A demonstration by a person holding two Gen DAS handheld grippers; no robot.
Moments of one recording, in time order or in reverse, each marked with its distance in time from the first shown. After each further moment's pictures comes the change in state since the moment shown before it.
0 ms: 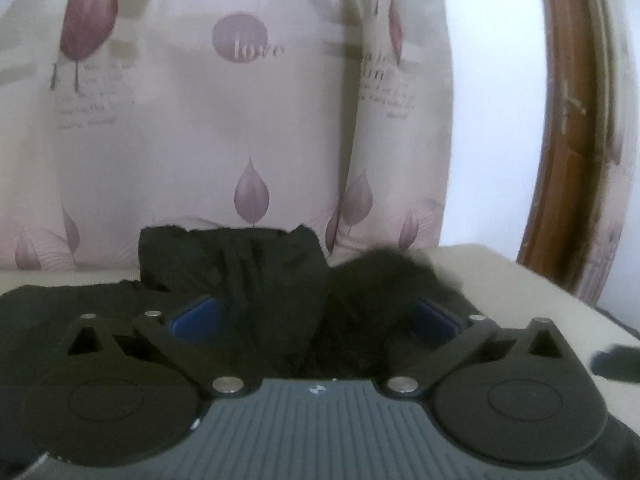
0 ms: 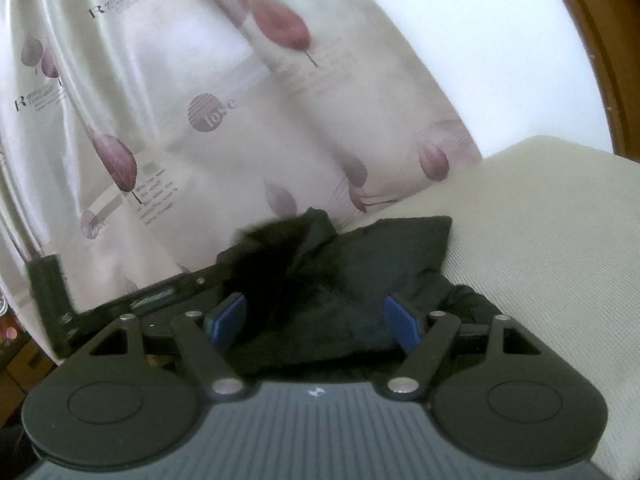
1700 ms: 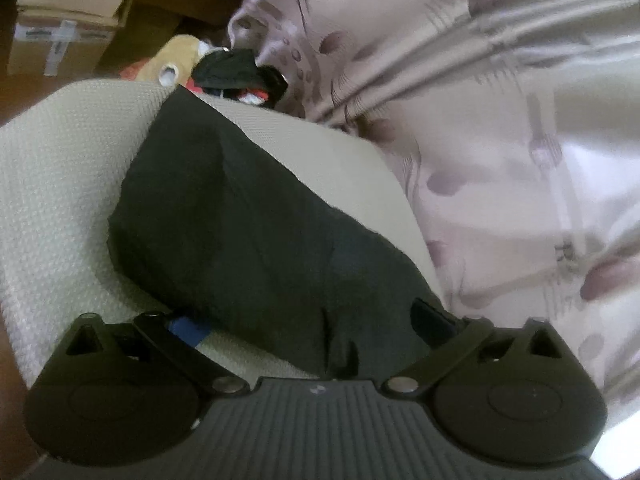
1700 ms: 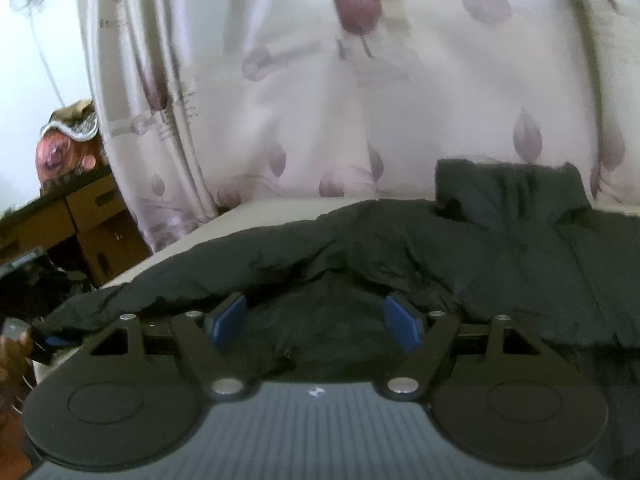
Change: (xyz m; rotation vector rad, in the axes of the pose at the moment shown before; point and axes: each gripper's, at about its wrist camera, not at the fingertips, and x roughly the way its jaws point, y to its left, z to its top) left arm -0.327 0.353 -0.168 -1.226 -0.055 0.470; right arm 0.088 0.214 -0.102 -0.402 0.228 0.267
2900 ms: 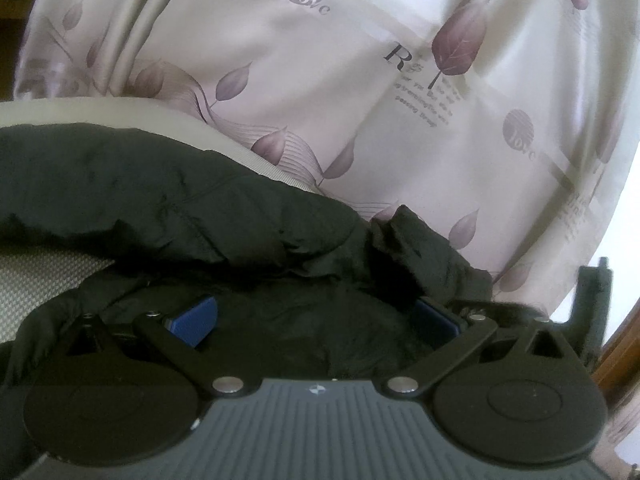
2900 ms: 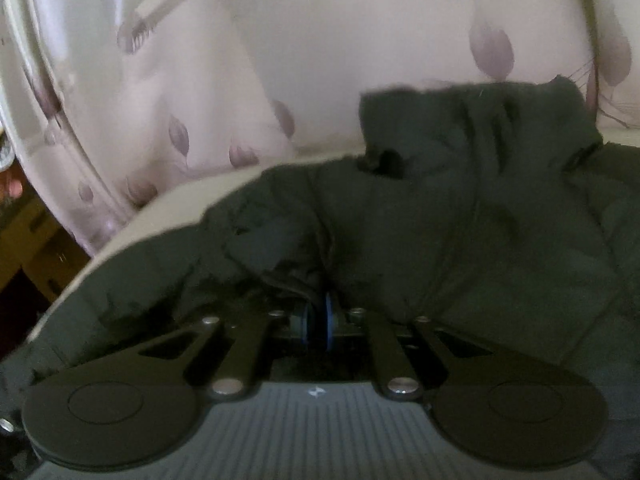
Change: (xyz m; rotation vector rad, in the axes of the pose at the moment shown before) left arm 0.068 -0.141 -0.196 0.608 -0.014 -0.221; right arm 0.123 -0.092 0.027 0.161 0.176 -0.089
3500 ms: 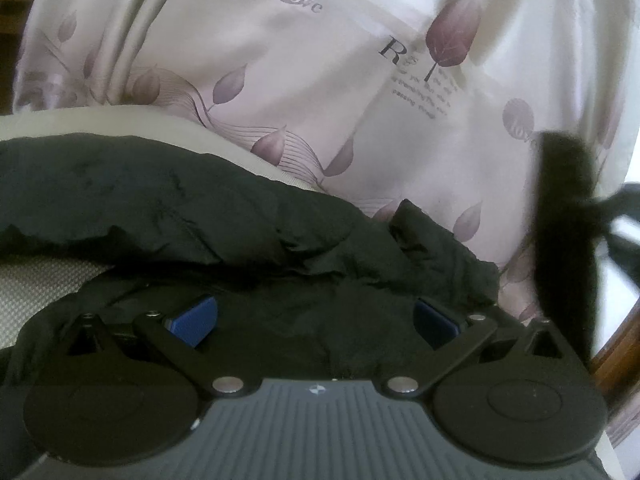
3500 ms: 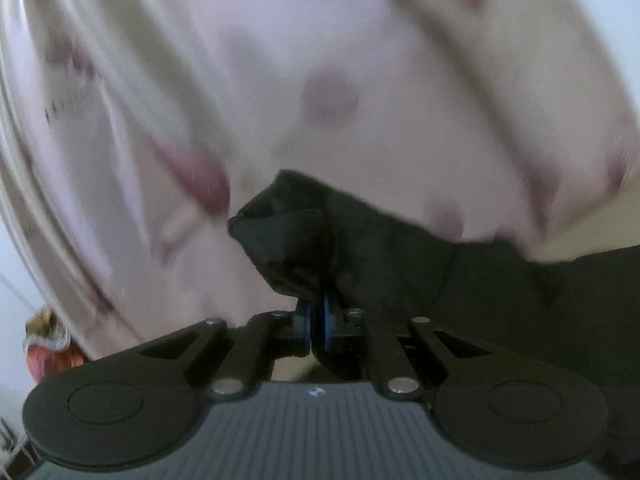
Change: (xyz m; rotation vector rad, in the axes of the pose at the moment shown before) left arm 0.002 -0.006 -0.001 0.043 0.002 0.019; right arm -0.134 -0.043 0.068 0.277 -0.338 0.128
